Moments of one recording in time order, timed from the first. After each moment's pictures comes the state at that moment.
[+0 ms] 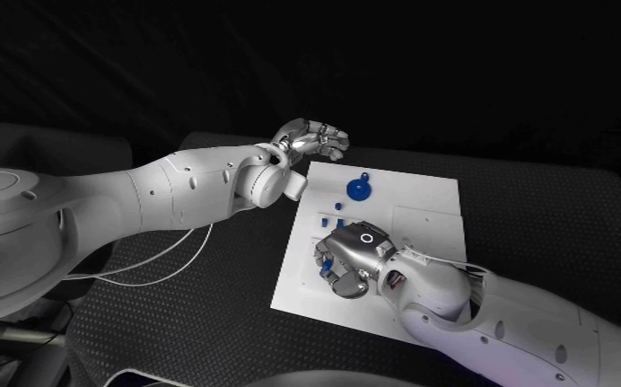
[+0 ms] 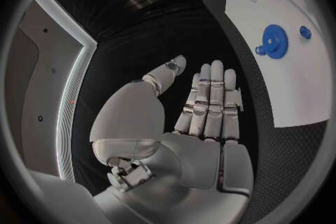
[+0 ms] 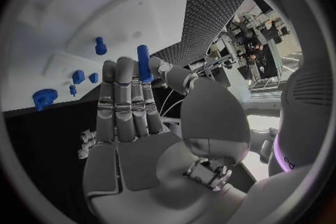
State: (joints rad) left arm 1.21 -0.68 -0.09 1.21 -0.16 -0.26 0.33; left_hand 1.11 -0.12 0.56 -0.25 0.11 0.86 0.18 0.22 0.59 1.18 0.12 0.07 0.23 0.96 0.08 0.58 0.43 0.04 0.71 -0.01 0.55 1.21; right arm 1.00 -0.48 -0.11 1.54 -1.90 -0.28 -0.16; right_hand 1.11 -0.18 0.93 -0.23 0.05 1.03 0.11 0.39 0.48 1.31 0.06 0.15 0.14 1.32 -0.04 0.59 0.90 0.25 1.09 0.09 0.41 1.31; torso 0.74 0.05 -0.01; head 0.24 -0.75
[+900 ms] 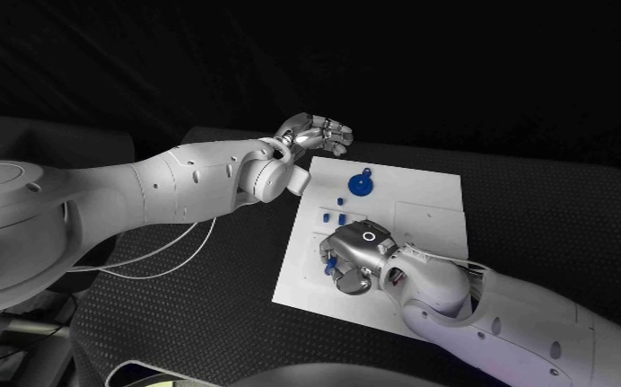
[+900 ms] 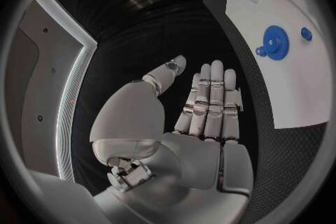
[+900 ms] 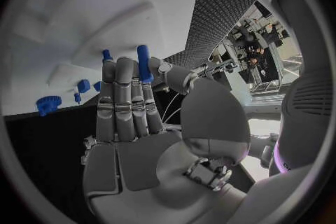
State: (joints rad) left arm 1.21 -0.68 -0.09 1.21 -0.16 -0.26 0.33; left_hand 1.11 -0.12 0.56 -0.25 0.11 0.86 0.18 0.22 0.59 1.18 0.12 0.07 0.23 0.96 0.08 0.57 0.43 0.04 0.71 -0.01 0.55 1.21; right arm 1.00 -0.47 -0.12 1.50 -1.92 -0.27 -0.15; right_hand 1.12 -0.18 0.93 -0.23 0.05 1.03 0.10 0.39 0.48 1.31 0.06 0.15 0.14 1.31 -0.04 0.59 0.90 0.25 1.09 0.09 0.41 1.31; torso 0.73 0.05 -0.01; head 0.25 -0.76
